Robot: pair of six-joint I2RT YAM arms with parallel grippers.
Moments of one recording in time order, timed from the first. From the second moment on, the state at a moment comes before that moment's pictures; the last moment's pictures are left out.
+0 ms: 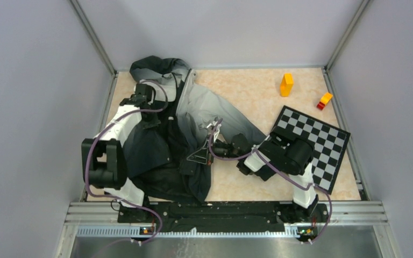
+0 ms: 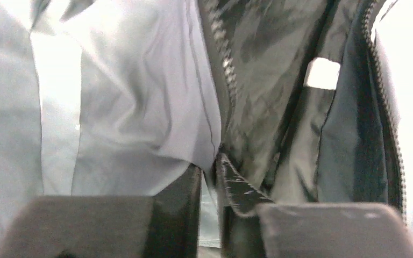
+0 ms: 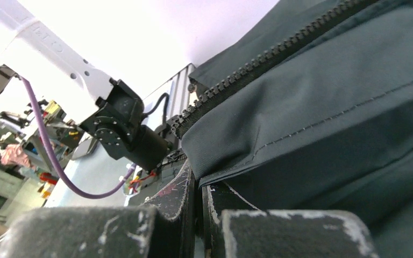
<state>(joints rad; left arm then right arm) -0.08 1.56 1.18 -0.72 -0.14 -0.34 0.90 2.00 0.69 1.46 -0.63 0.73</state>
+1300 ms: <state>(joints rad) -0.26 1.44 0.82 -0.70 -0.02 -0.48 0.88 1.93 0.65 1.38 -0.56 0.72</state>
